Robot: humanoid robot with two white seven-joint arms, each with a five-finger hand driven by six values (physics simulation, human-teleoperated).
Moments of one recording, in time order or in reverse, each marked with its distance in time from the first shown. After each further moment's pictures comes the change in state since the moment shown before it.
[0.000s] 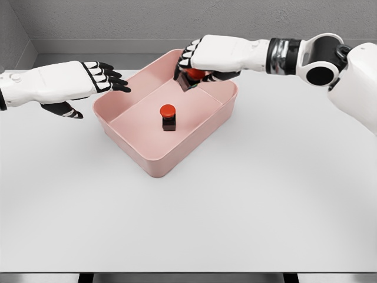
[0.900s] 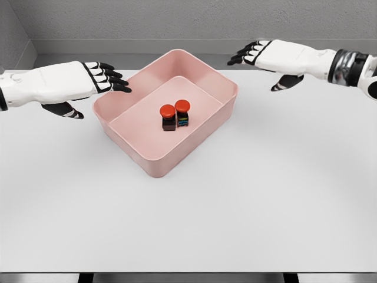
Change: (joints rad) left arm 0.000 -0.004 0.000 0.000 -0.001 0.000 0.000; right arm 0.118 -0.230 -0.075 0.032 -0.027 0.000 -0.040
